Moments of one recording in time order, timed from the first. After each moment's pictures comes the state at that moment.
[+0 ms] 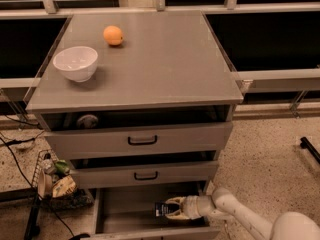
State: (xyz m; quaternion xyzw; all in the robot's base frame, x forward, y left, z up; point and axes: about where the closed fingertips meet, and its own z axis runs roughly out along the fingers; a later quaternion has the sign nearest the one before) arm 0.515 -0.061 0.196 -0.62 0.61 0.30 0.40
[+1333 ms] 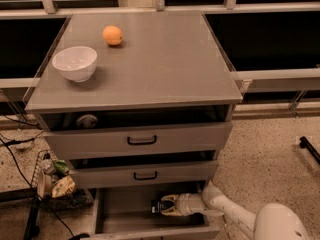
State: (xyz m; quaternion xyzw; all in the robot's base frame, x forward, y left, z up) arm 0.546 -0.039 0.155 -0.63 0.62 0.26 0.39
